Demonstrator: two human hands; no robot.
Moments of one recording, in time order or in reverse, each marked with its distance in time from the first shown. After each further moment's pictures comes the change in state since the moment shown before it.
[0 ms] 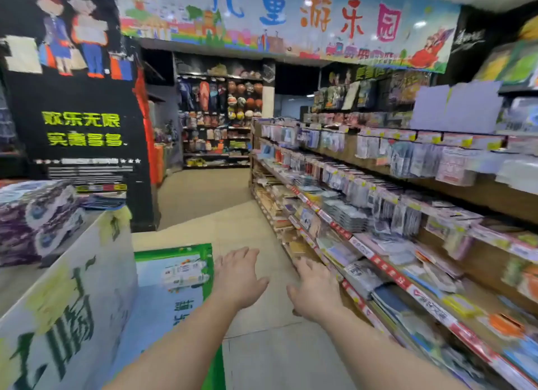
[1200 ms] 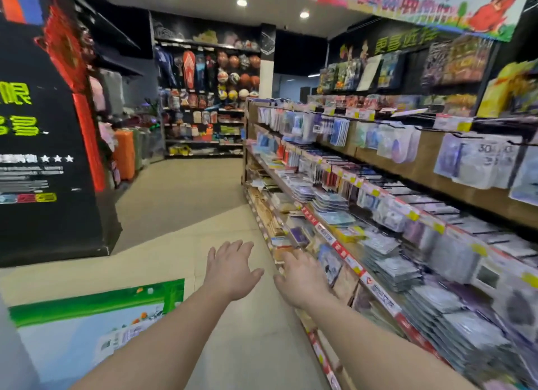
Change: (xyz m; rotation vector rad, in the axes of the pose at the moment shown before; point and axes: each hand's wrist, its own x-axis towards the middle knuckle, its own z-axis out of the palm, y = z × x) left_hand 0.784 -0.156 0.165 0.012 -0.039 -0.027; right_hand 0.810 0.034 0.143 -0.015 -0.050 -0.036
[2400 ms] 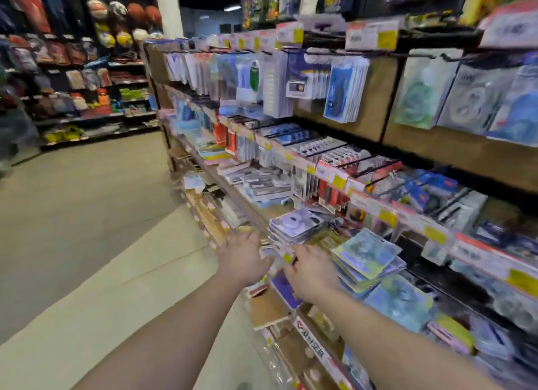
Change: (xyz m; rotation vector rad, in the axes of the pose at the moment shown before) left_hand 0.806 0.000 0.220 0.011 -0.230 0.303; right_hand 0.724 0.202 0.114 0.105 -0.026 0.389
